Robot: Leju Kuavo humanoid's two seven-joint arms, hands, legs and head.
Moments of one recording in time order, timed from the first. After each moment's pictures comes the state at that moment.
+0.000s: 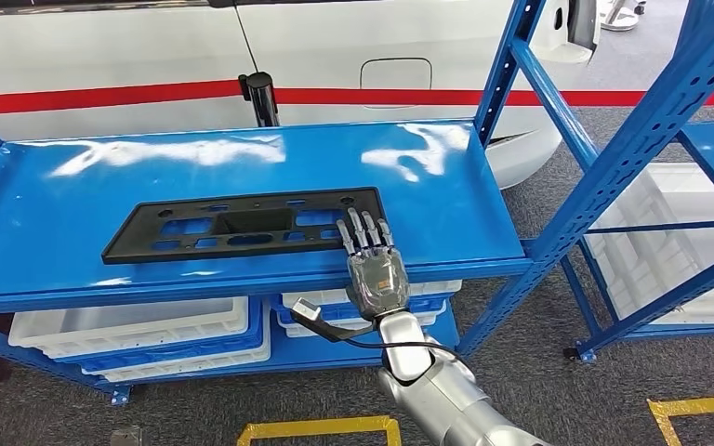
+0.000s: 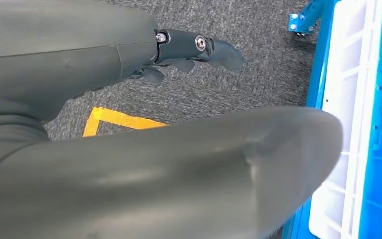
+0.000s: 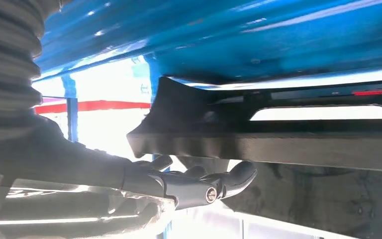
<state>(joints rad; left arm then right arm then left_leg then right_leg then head) -0.16 -0.11 0.87 -0.22 -0.66 0.30 -0.50 -0.47 0.13 0.67 -0.81 1.55 -0.66 0.45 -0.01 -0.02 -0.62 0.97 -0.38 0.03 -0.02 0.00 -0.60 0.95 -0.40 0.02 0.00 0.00</state>
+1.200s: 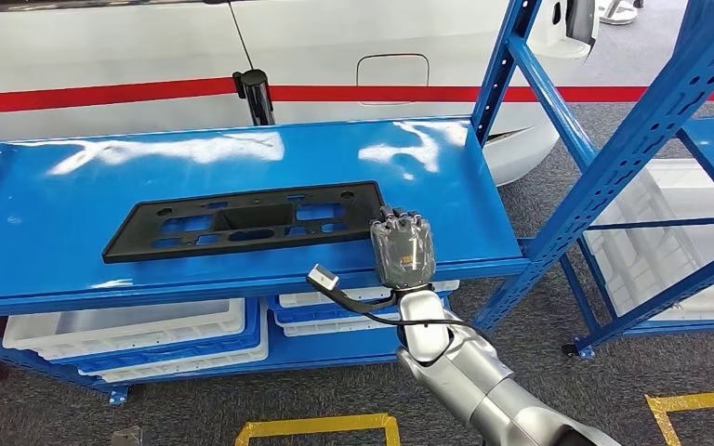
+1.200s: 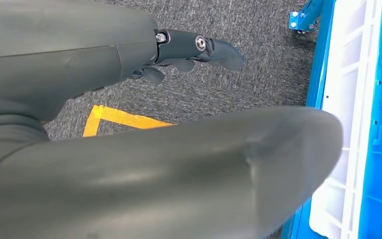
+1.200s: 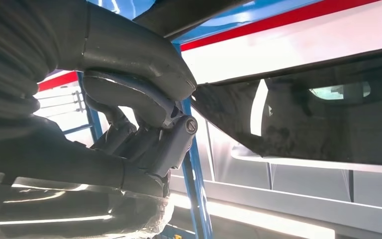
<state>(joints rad) -0.16 -0.12 0.87 -0.22 -0.66 0.30 -0.51 -0.54 0.01 0.81 -0.98 1.55 -0.69 0.64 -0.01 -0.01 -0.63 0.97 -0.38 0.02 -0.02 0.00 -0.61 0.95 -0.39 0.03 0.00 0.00</state>
